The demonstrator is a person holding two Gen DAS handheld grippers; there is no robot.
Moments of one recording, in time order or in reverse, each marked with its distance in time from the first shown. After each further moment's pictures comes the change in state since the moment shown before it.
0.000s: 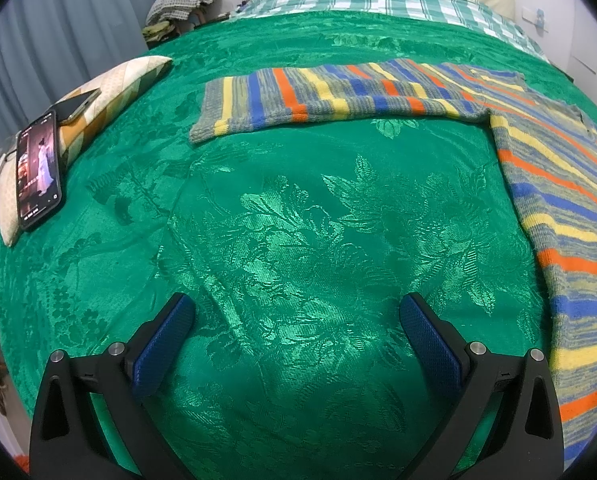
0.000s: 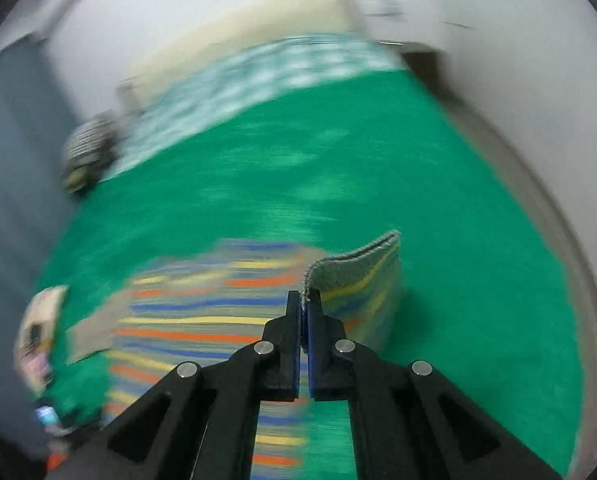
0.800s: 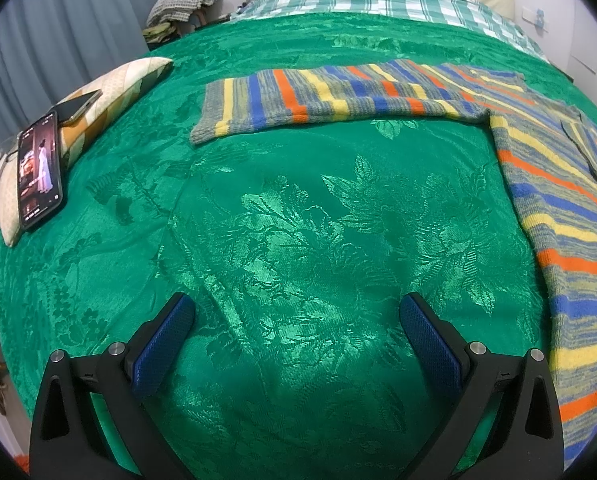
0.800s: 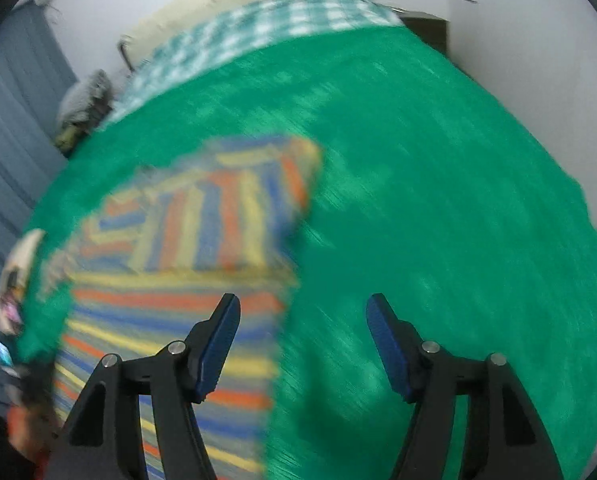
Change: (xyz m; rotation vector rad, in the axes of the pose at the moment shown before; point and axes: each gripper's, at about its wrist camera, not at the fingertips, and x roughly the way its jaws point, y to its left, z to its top) left arm 0.001 -0.002 -0.001 0.003 -0.016 0.008; right arm 0.031 -0.044 -0.171 0.033 0.120 -0.200
